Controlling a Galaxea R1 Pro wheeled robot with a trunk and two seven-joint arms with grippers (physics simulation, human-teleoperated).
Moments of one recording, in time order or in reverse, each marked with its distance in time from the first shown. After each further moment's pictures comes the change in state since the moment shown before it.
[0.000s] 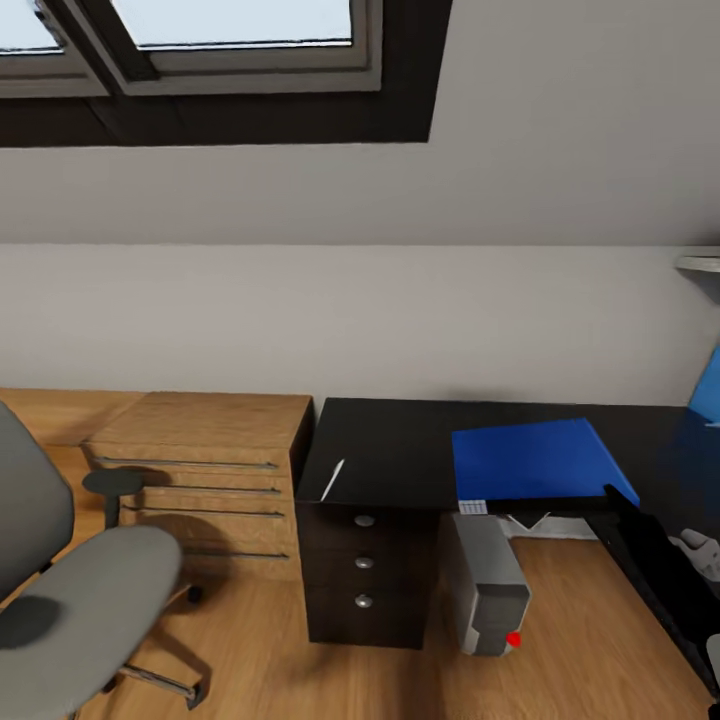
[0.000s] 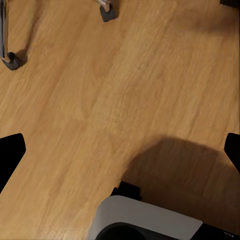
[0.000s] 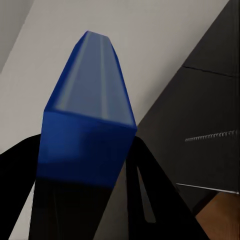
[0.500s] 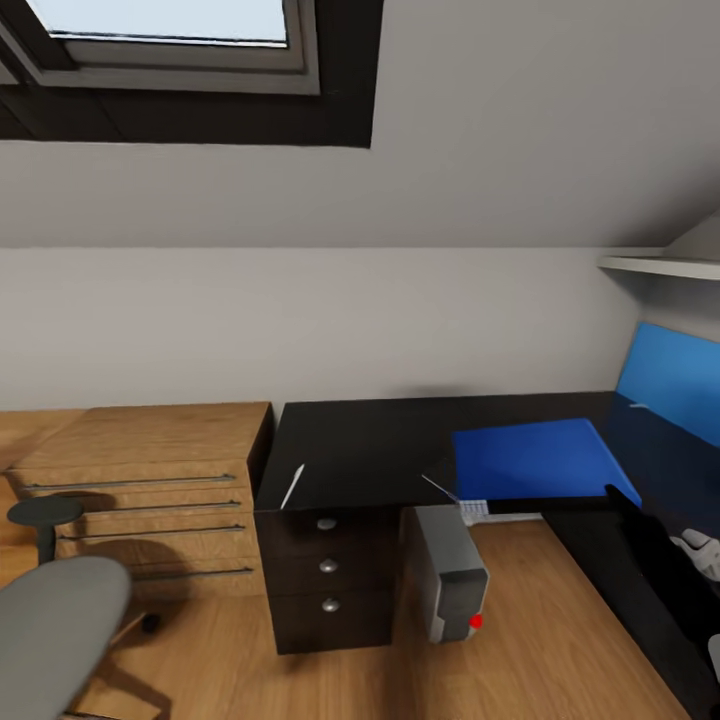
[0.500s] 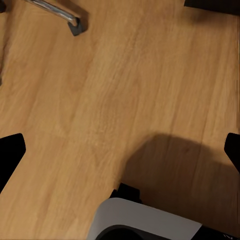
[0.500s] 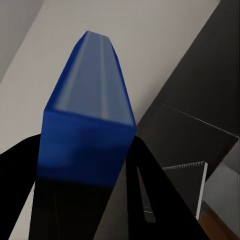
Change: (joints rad) left arm 0.000 0.000 0.000 0.000 0.000 -0.001 0.000; right arm 0.000 -0.003 -0.001 -0.001 0.001 -0.001 -0.004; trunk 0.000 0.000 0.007
